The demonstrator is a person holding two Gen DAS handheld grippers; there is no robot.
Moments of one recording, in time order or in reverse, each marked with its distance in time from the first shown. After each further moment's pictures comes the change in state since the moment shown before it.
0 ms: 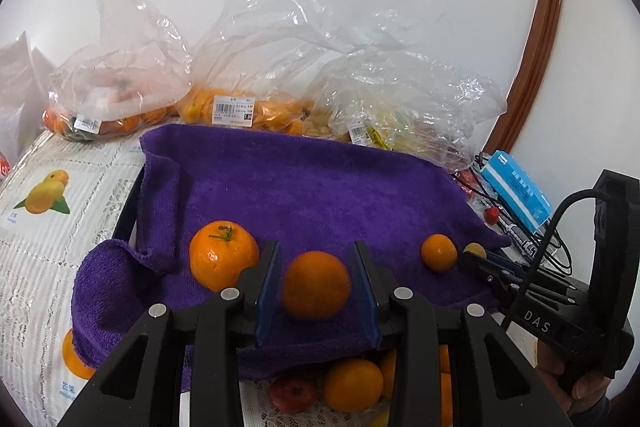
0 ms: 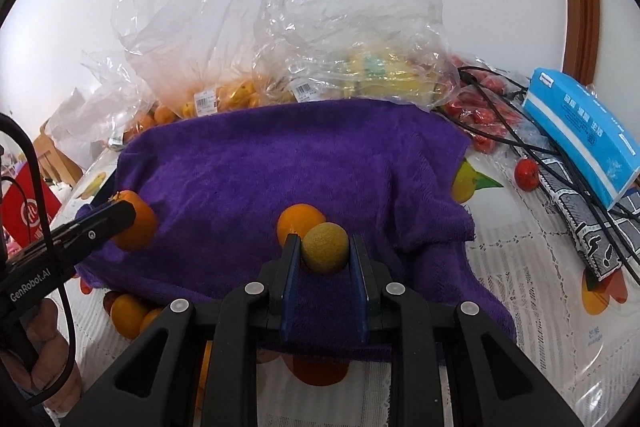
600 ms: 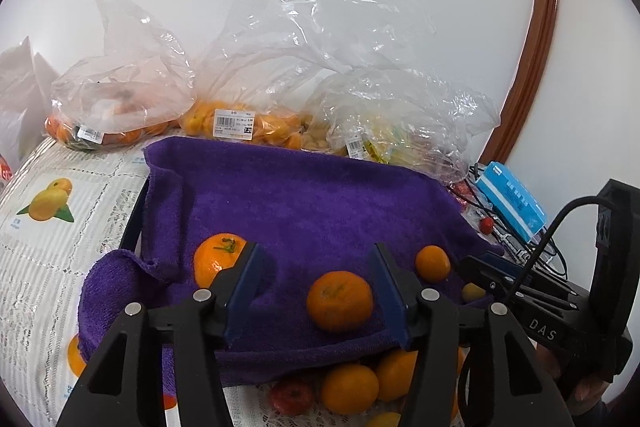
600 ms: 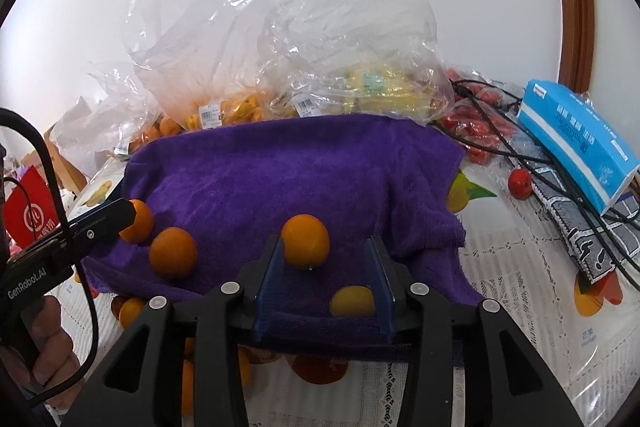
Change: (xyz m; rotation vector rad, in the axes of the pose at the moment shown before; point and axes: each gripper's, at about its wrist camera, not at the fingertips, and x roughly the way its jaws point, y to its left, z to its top) left arm -0.009 0.003 0.004 -0.014 -0.037 -0.013; right arm -0.012 -0.001 0.000 -0.002 -0.054 0.007
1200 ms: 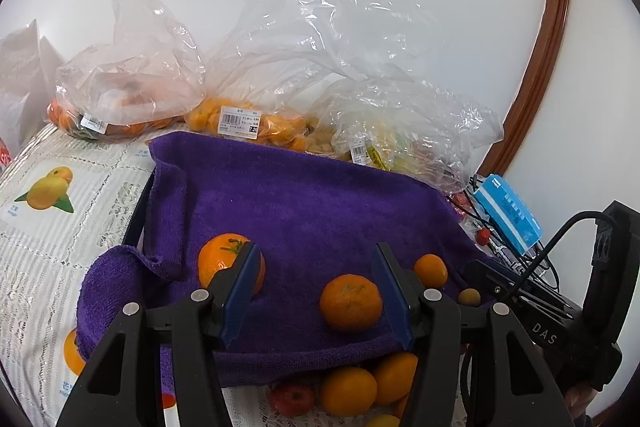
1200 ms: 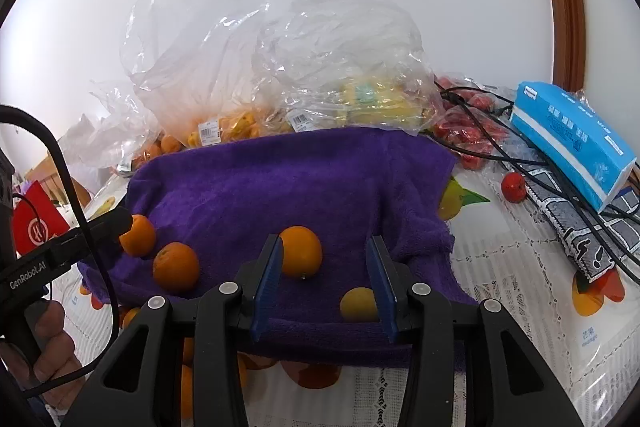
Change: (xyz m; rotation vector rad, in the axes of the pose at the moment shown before) left arm -0.002 0.007 0.002 -0.053 -0.004 -0.016; right arm -0.006 -0.008 -0.002 0.034 -0.052 0.017
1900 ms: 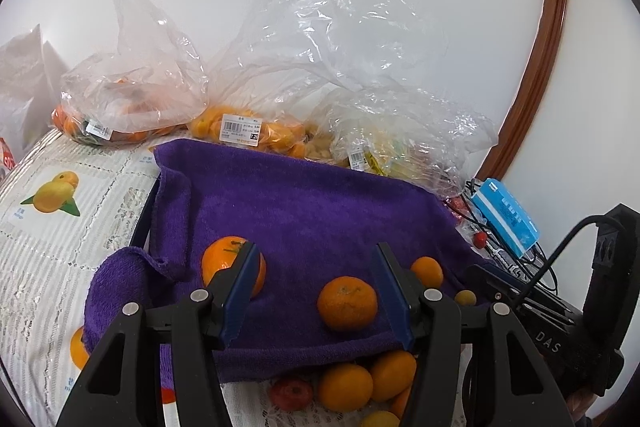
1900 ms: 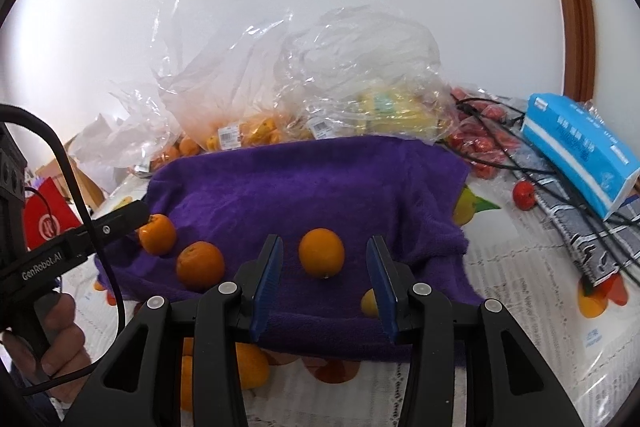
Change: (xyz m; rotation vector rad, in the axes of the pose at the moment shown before) left arm -0.011 0.000 0.000 0.004 -0.020 -0.001; right arm -0.009 0.008 -0.003 -0.014 -0.020 0.049
